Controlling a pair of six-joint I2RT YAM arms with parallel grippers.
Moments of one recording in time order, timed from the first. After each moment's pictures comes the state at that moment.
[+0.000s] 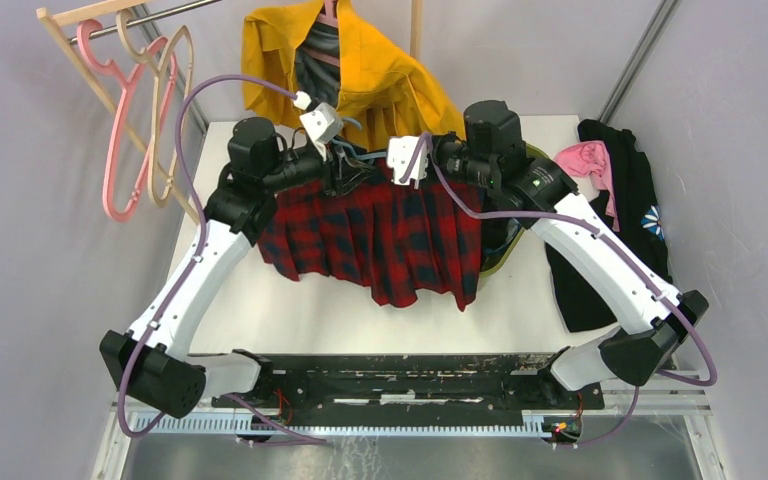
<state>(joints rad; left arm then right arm) -0.36 1.26 1.29 -0.14 0.72 0.13 0.68 1.45 1.67 -0.53 -0.33 -0.98</state>
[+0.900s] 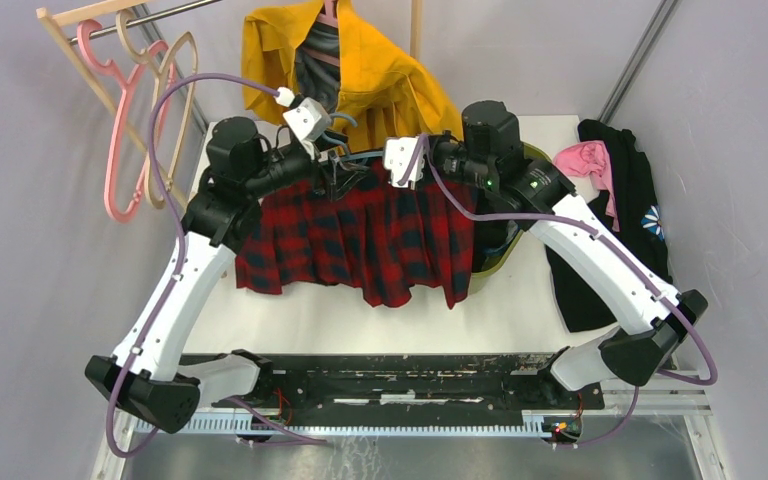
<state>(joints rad) -0.38 1.19 1.38 -0.28 0.62 0.16 0.69 1.45 1.67 -0.47 -0.34 -0.98</state>
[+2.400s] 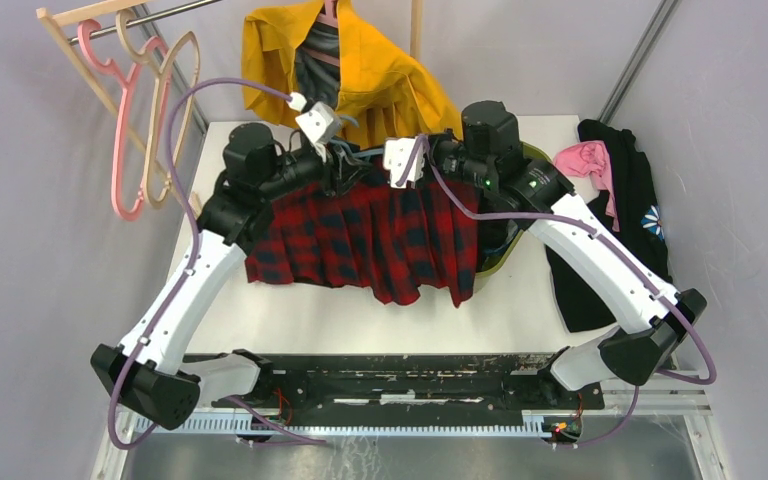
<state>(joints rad) -0.40 1.20 1.26 -0.14 0.56 0.11 0.69 1.46 1.66 -0.51 -0.30 -1.01</state>
